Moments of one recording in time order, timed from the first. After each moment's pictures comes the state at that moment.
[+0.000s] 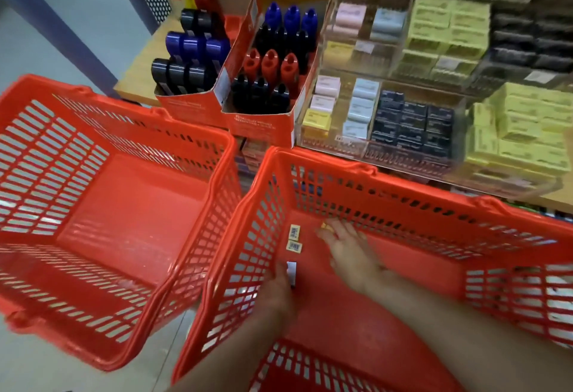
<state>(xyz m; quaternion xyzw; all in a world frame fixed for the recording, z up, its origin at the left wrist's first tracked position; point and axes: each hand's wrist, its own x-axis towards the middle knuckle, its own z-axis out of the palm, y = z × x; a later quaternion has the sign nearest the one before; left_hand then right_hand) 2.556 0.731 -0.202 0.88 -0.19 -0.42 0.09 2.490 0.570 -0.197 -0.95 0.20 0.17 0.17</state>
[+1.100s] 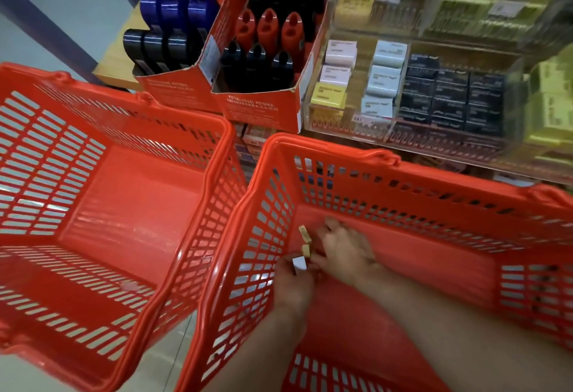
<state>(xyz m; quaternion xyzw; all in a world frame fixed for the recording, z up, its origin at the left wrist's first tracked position) 2.550 0.701 -0.205 0.77 0.15 -0.39 0.48 2.523 0.588 -0.241 -0.94 0.23 0.18 0.21</state>
